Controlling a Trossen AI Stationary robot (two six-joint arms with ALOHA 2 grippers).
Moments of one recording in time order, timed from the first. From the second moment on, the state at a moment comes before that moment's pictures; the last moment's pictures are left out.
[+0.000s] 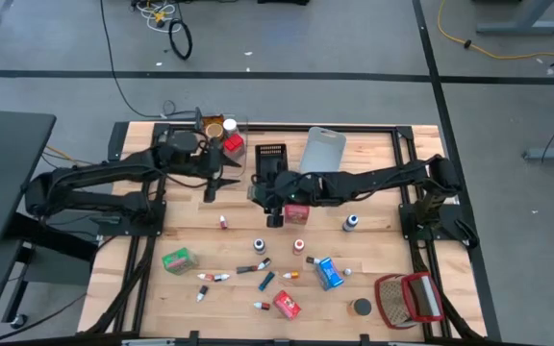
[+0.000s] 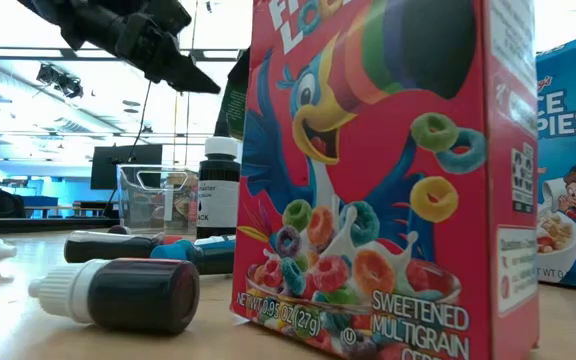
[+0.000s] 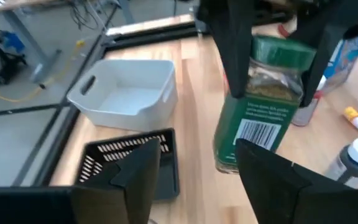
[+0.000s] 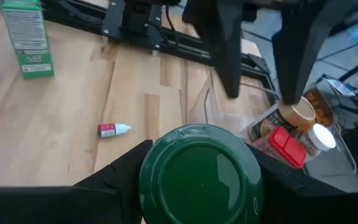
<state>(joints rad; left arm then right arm) 0.38 0.97 0.67 -0.12 0.26 0.33 0.06 1.82 1.43 -0.16 0.27 -0.27</state>
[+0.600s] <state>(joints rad) 0.31 1.13 0.67 0.02 0.34 0.19 0.00 1.82 1.43 -0.10 0.19 -0.35</state>
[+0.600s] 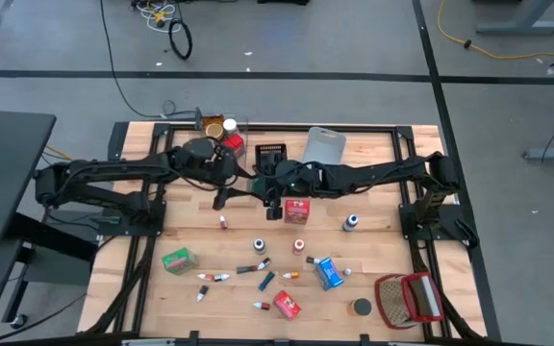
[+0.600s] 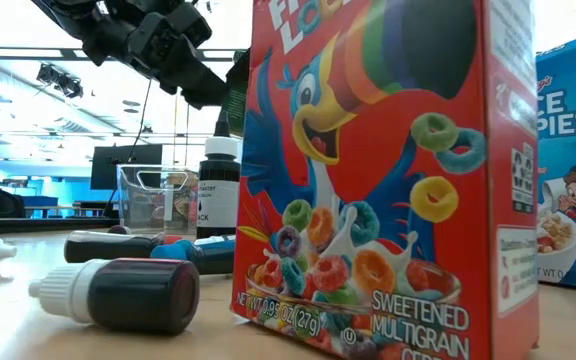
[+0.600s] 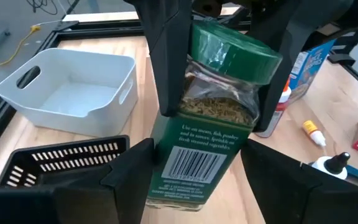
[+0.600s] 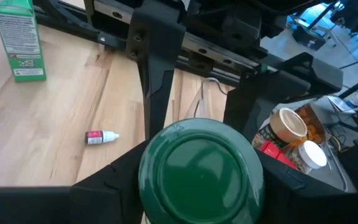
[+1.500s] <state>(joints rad) 0.28 1.13 0.66 0.13 0.35 0.22 -0.03 1.82 1.43 0.00 0.06 -0.31</state>
